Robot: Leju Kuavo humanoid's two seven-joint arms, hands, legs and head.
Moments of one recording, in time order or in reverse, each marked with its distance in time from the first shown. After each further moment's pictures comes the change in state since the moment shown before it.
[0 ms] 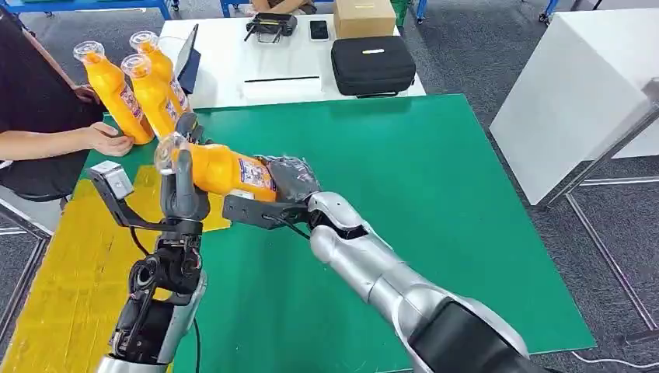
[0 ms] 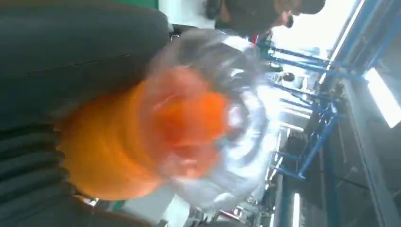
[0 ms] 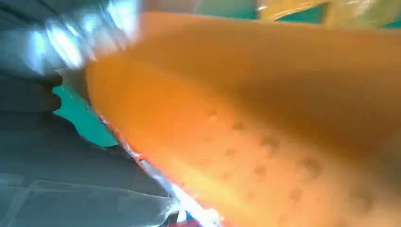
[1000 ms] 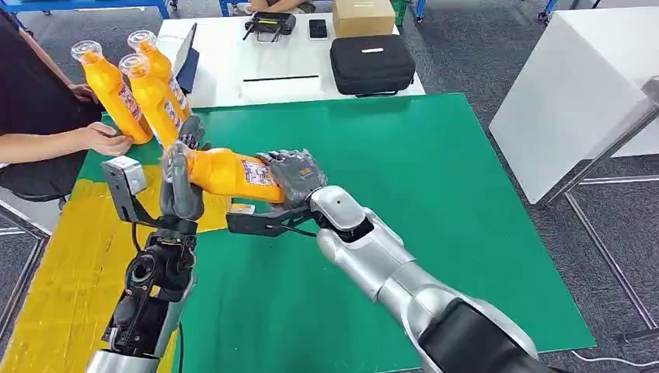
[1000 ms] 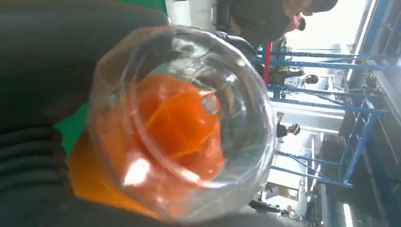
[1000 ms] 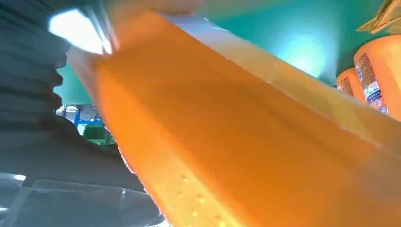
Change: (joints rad) left arm -0.030 0.030 0.015 0.058 -0.160 -0.028 0.063; right arm 0.010 -0.039 0.013 -0.099 0.272 0.035 0.024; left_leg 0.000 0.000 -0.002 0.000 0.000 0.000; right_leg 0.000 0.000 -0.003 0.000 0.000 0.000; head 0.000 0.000
